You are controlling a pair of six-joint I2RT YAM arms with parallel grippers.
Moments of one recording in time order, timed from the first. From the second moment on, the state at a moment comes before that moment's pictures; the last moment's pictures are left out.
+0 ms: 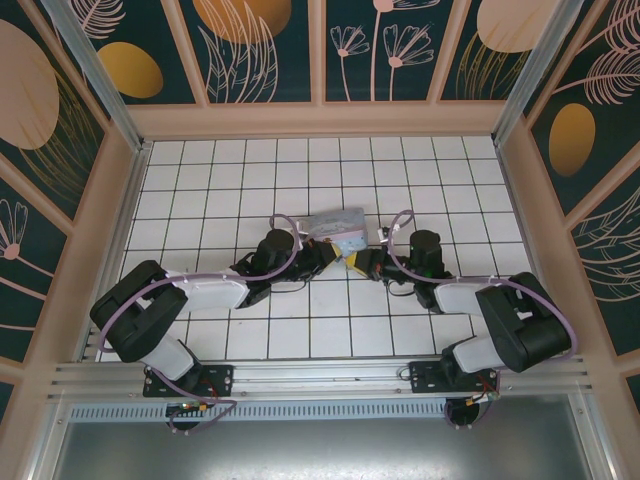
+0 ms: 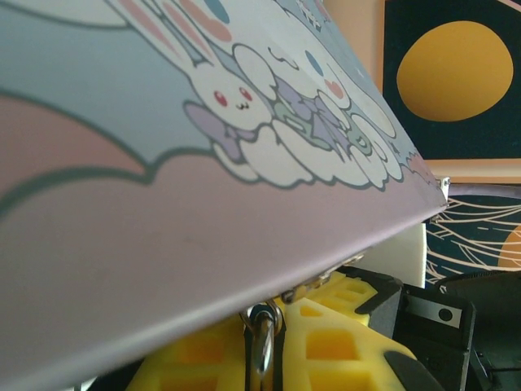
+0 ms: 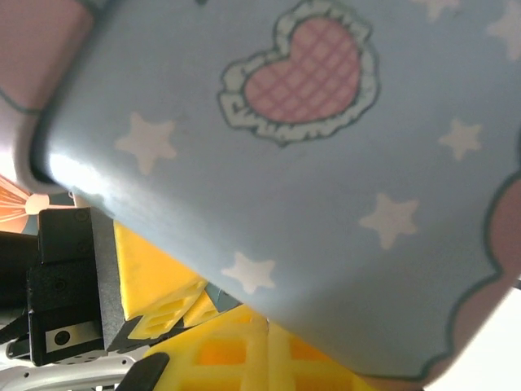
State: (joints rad) left arm -0.81 1.57 0.62 0.58 0.29 -1.33; right arm 0.41 1.41 0.32 0.75 -0.85 1.13
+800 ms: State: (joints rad) left arm -0.81 1.57 0.62 0.58 0.29 -1.32; right arm 0.44 1.41 0.34 0.70 -0.81 1.12
